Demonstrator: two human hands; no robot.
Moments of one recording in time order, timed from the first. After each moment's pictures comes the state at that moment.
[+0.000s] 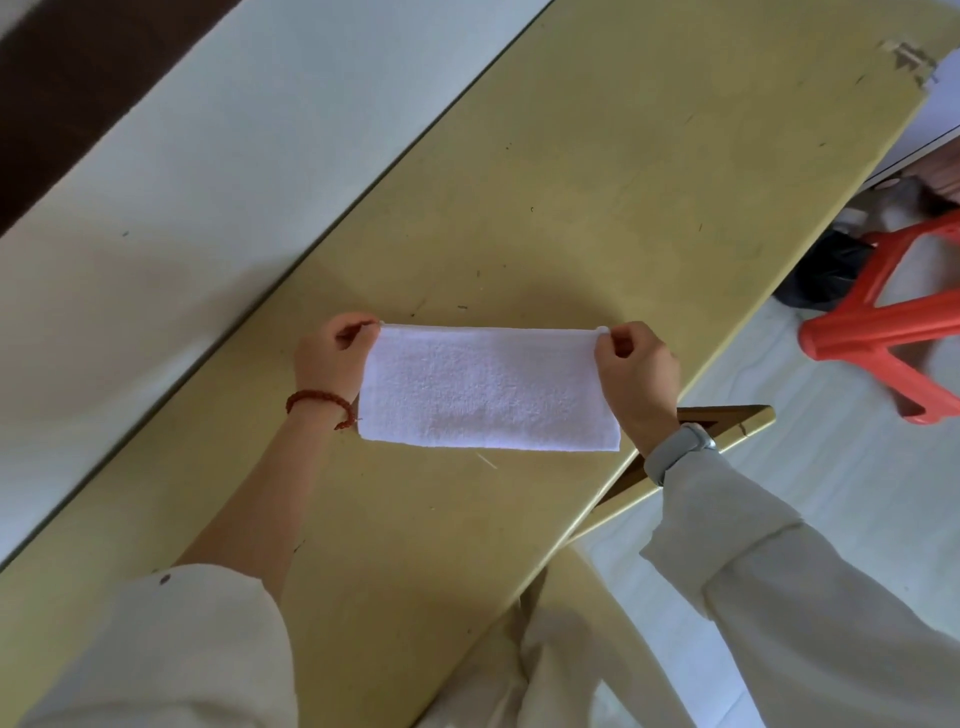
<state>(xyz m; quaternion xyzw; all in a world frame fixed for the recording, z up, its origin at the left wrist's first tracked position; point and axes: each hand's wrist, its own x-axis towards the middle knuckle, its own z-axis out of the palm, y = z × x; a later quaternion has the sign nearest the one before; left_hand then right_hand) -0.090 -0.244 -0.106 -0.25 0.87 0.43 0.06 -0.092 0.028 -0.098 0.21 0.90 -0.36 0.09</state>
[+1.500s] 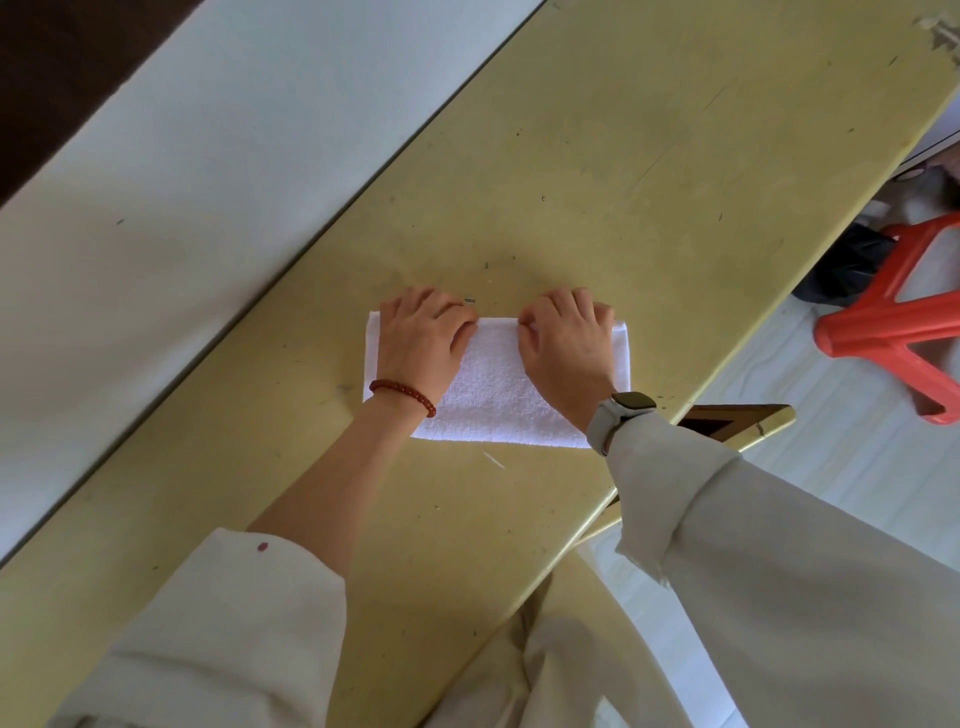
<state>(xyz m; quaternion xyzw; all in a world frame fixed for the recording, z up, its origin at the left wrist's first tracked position) -0.101 -0.191 -0.130 0.09 0.98 0.18 -0.07 -0.108 -0.030 -0.127 -0.08 0.98 -0.19 -0.03</state>
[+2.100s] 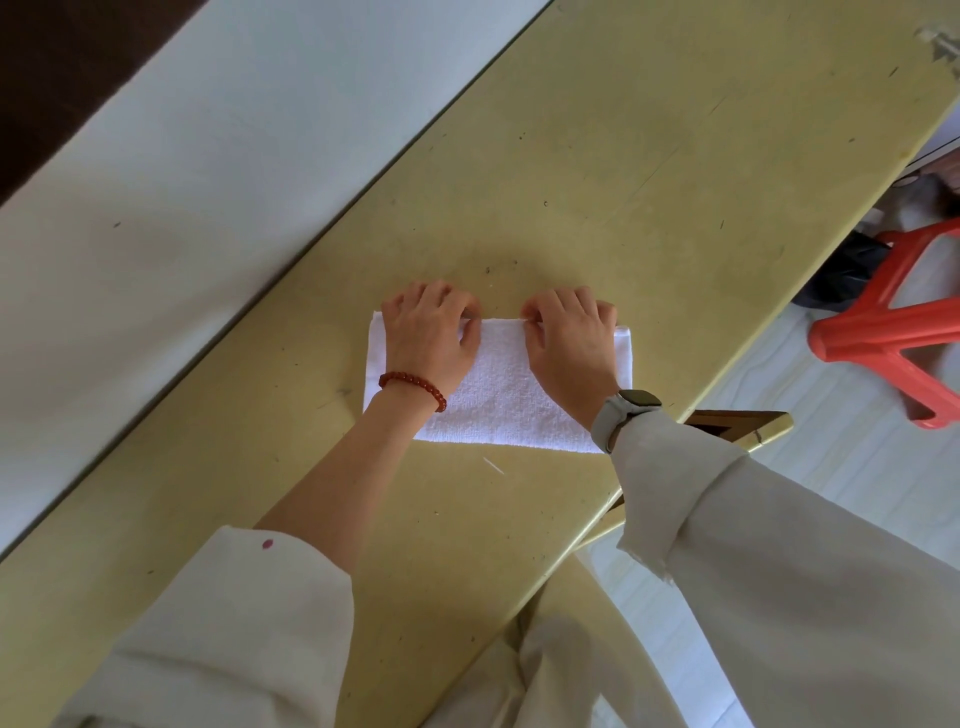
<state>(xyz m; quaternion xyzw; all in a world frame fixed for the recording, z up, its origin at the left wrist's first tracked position) -0.110 -0.180 -0.124 0.03 0.98 0.19 -0.04 -0.116 -0.028 -0.125 -0.08 0.97 -0.22 -0.02</state>
